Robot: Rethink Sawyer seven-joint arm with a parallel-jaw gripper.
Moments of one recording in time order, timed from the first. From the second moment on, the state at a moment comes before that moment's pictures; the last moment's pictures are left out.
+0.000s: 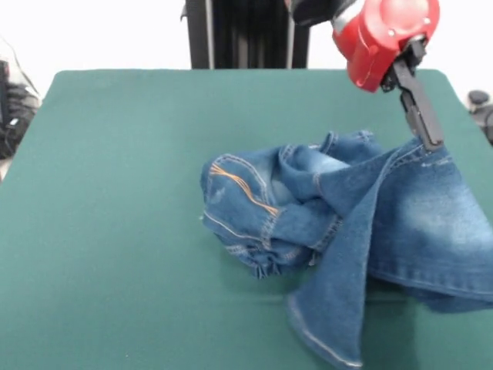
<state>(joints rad) -0.66 -0.70 0.94 1.62 -1.21 0.14 1.07</state>
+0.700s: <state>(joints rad) -1.03 -0.14 1.34 1.40 -0.90 0.48 0.28</state>
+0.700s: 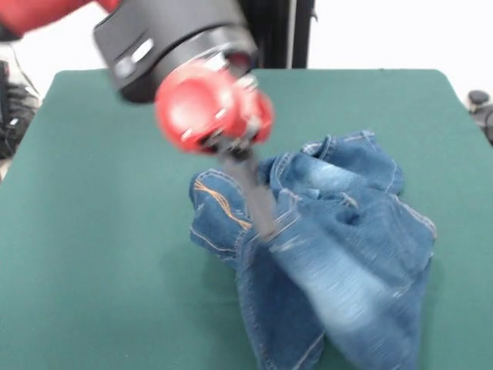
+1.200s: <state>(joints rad) -1.04 0.08 1.41 1.23 -0.77 0.64 -0.52</state>
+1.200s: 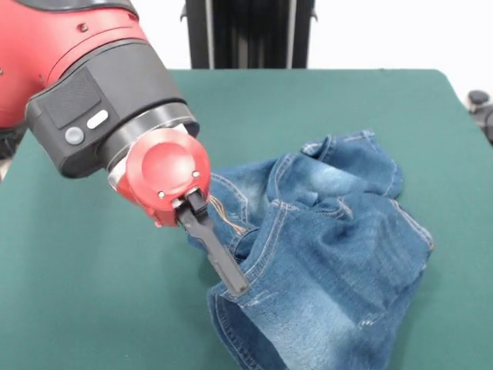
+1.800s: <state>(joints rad) -0.99 0.00 1.39 1.19 -0.73 0.65 -0.59</state>
